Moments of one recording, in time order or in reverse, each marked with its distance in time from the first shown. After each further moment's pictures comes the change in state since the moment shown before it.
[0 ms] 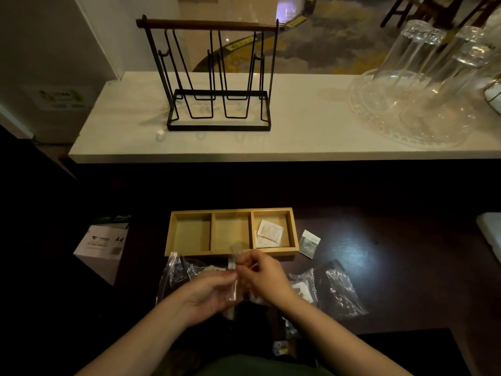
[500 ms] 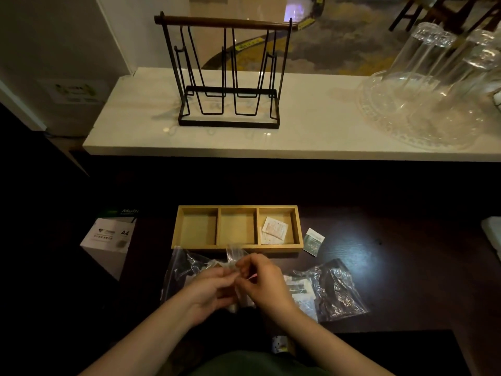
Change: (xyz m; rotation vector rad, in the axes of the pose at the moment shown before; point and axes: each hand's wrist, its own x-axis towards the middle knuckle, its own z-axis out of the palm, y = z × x) left_hand -0.009 -0.013 -0.005 0.155 0.148 0.061; right_hand -0.022 -0.001 0.020 -0.151 0.088 -0.169
